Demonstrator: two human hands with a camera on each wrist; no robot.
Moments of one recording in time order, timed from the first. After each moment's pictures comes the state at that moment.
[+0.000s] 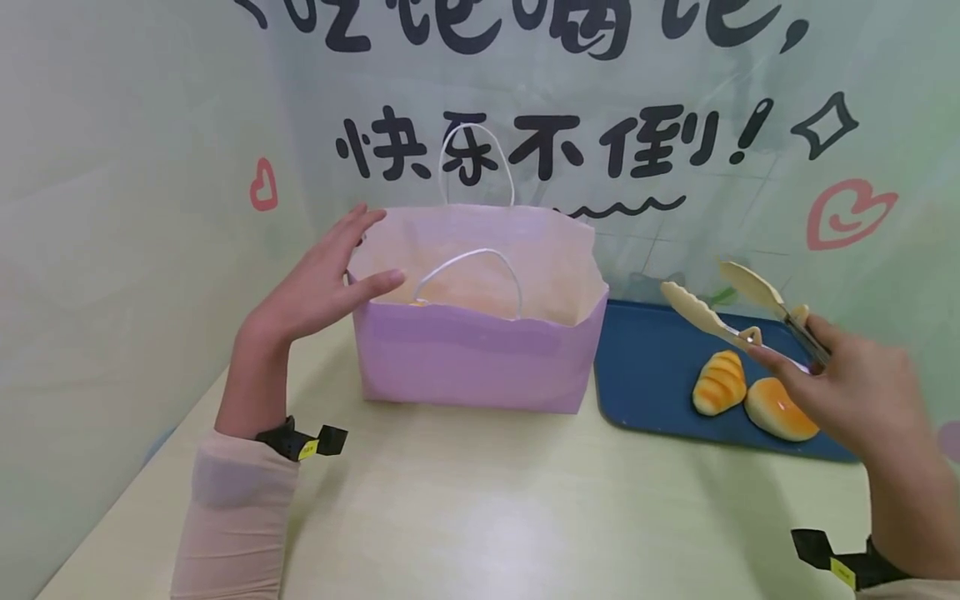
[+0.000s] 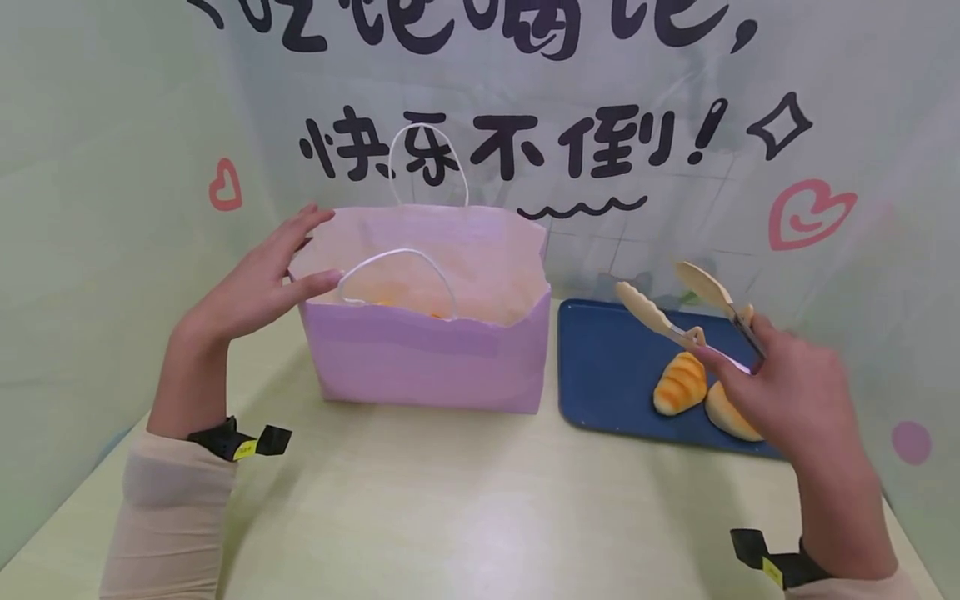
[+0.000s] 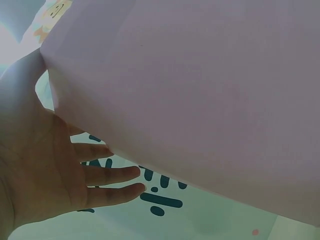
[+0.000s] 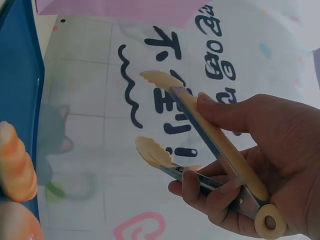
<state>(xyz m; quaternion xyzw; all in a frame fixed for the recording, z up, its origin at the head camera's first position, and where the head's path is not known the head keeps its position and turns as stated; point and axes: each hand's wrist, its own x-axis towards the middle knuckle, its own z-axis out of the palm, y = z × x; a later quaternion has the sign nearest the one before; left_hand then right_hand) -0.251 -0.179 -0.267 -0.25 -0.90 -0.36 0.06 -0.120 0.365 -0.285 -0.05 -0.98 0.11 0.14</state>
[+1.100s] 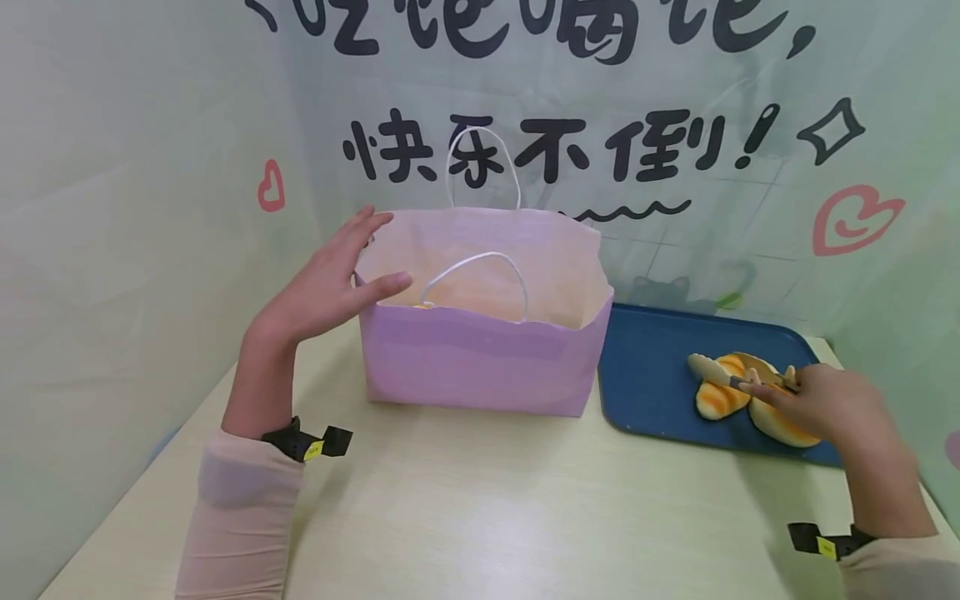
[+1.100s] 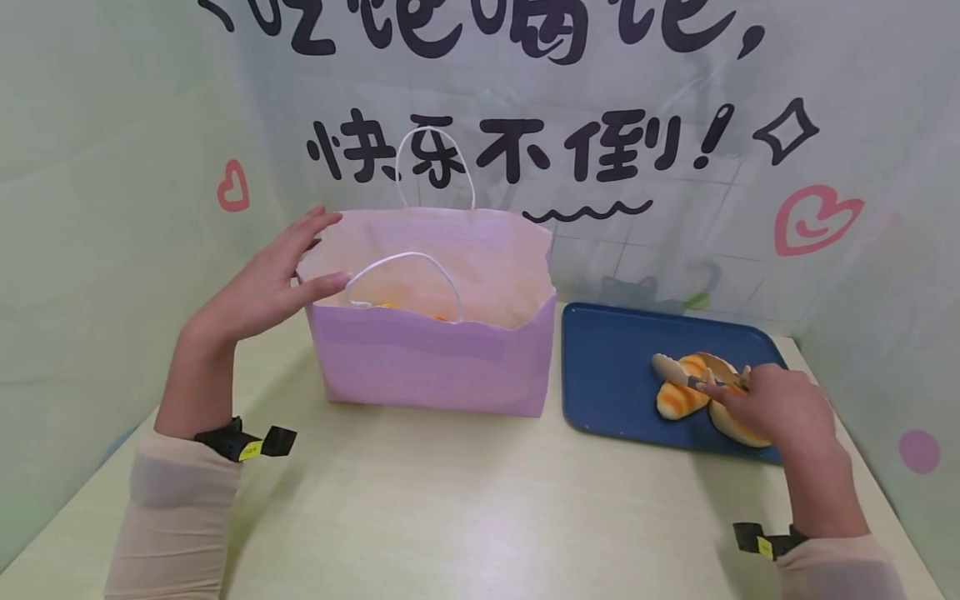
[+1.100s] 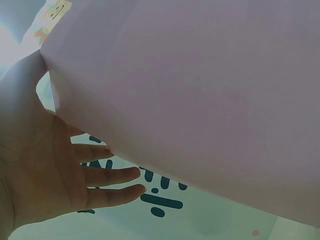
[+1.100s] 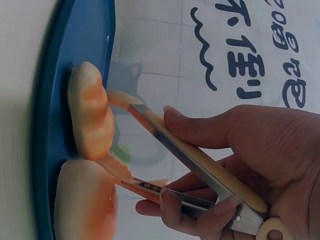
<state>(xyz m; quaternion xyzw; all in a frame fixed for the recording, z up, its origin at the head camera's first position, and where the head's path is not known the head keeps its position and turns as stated) -0.251 -0.179 -0.269 -0.24 -0.90 -0.35 0.06 -0.156 0.424 -0.336 -0.07 -0.99 0.07 -0.07</state>
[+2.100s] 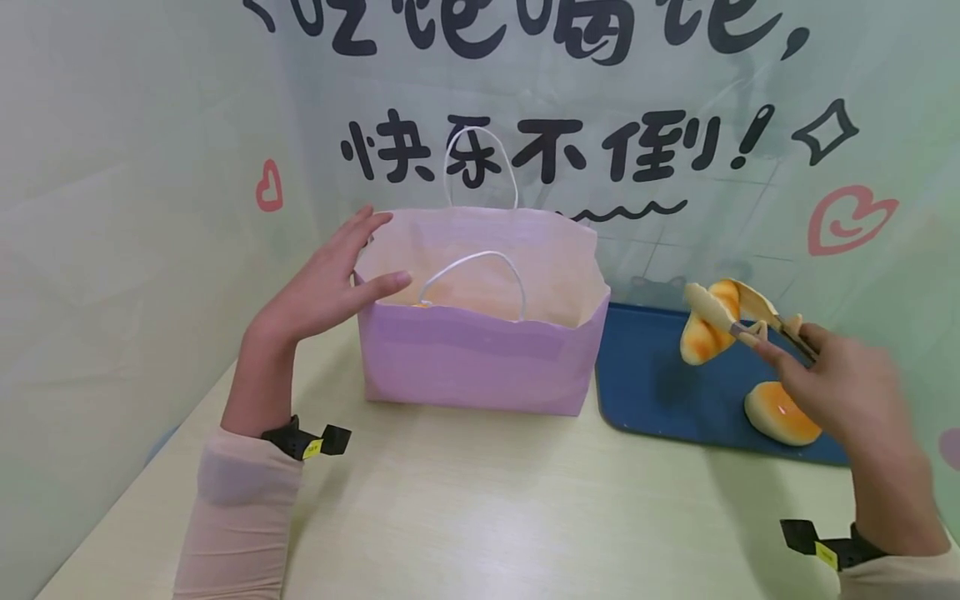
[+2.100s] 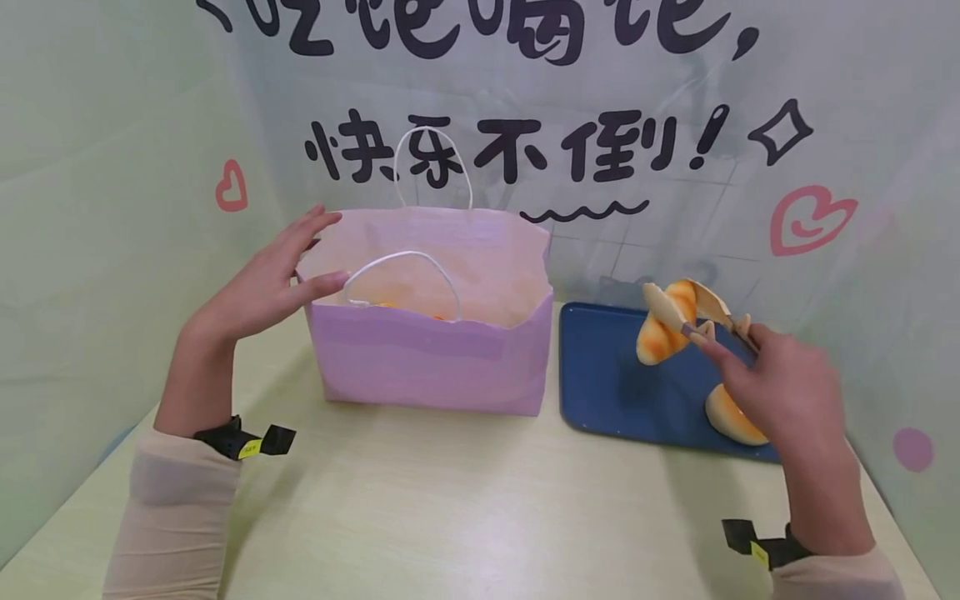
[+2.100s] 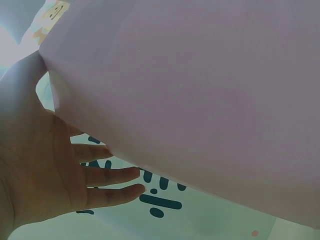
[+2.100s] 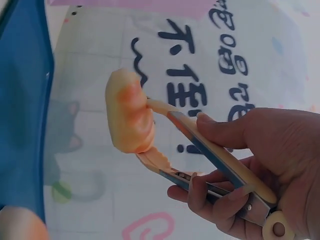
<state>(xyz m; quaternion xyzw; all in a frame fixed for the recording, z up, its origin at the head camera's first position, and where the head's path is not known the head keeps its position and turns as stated) -0.250 -0.177 -0.268 -0.24 -0.90 -0.35 0.06 -0.136 0.377 -0.297 -0.09 -0.98 0.12 0.10</state>
